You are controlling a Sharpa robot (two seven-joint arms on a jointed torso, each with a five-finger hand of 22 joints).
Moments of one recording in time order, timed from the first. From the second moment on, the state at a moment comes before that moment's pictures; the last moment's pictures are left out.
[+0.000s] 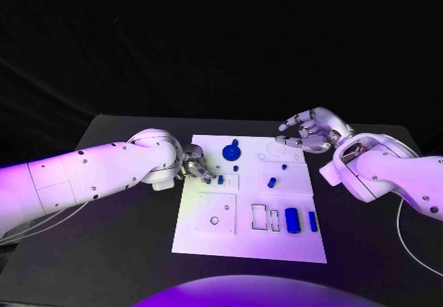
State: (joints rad) left arm 1.19 -0.72 -0.05 1.45 -1.12 0.16 -0.52; left_hand 0.95 -0.21 0.61 0.28 0.23 0.87 0.03 0.85 0.69 1.29 -0.04 1.16 0.84 1.47 -0.08 1.53 1.31 0.10 1.34 0.03 1.35 1.11; right arm 1.28 -0.94 -0.16 1.67 -0.93 -0.57 -0.05; right_hand 1.40 -0.15 0.11 0.29 0.25 0.91 0.15 0.23 0.37 1.44 0.06 1.39 1.31 1.46 0.00 1.54 1.31 0.04 1.47 0.10 1.38 1.31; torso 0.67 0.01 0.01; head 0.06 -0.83
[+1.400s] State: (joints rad) left arm 1.19 -0.64 -0.06 1.41 -1.41 -0.20 0.01; left_hand 1.44 -0.26 0.47 0.20 0.23 0.66 0.17 0.50 0.35 0.82 0.12 0.55 0.19 1.06 0.05 0.91 0.61 0.17 1.01 0.14 0.72 0.41; right arm 1.28 -0.93 -0.16 1.66 -0.92 -0.58 -0.04; right_hand 1.40 -0.15 0.11 0.29 0.25 0.90 0.15 0.24 0.37 1.39 0.06 1.32 1.31 1.46 0.00 1.51 1.31 0.05 1.44 0.10 1.31 1.31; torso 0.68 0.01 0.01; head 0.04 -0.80
